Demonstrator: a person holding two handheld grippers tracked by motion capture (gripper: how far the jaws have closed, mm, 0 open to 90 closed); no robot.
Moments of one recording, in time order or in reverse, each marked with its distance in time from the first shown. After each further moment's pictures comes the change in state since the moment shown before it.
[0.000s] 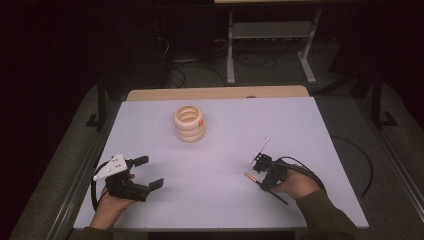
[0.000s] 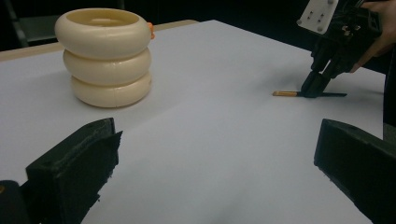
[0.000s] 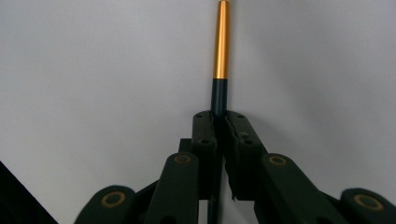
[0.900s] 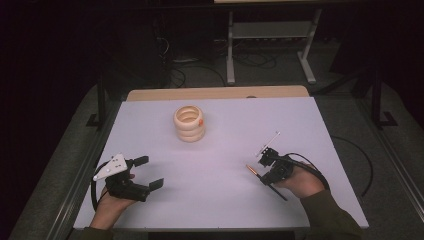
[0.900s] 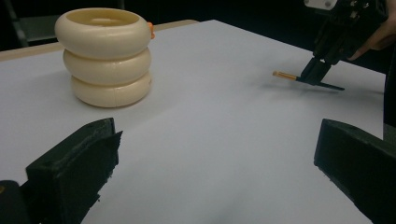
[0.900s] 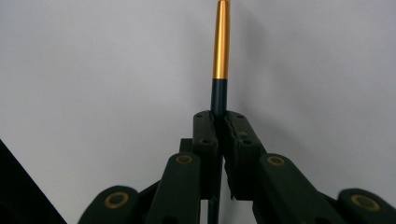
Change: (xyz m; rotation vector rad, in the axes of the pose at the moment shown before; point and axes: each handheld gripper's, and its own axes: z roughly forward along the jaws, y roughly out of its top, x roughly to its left) left arm 0.000 0.000 0.000 0.000 0.001 -0.002; right arm -0.010 -0.008 -0.020 -0.147 0.029 0.046
